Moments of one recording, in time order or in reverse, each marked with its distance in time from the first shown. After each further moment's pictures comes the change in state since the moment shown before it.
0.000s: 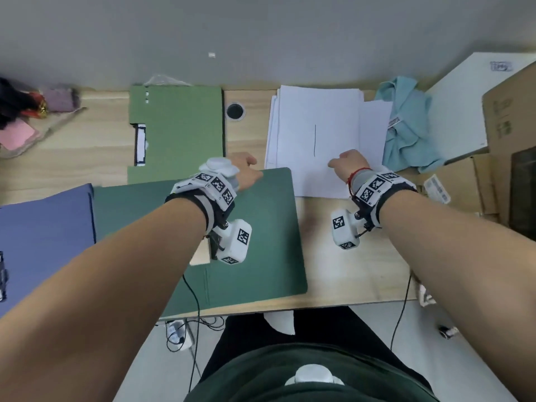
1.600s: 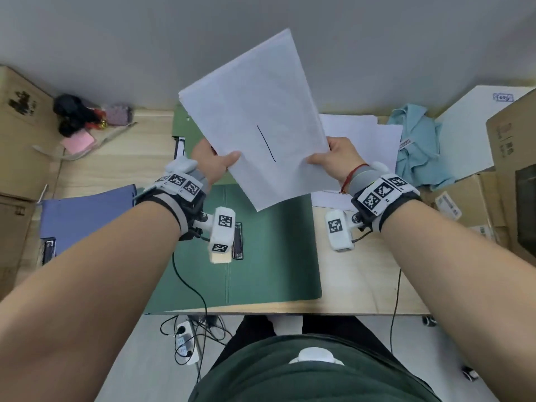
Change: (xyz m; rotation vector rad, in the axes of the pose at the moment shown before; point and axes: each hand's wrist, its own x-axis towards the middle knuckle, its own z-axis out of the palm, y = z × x) left_hand -0.068 -0.058 -0.067 -0.796 0.514 0.058; right_hand -0.082 -0.064 0.007 0.422 -0.145 -0.489
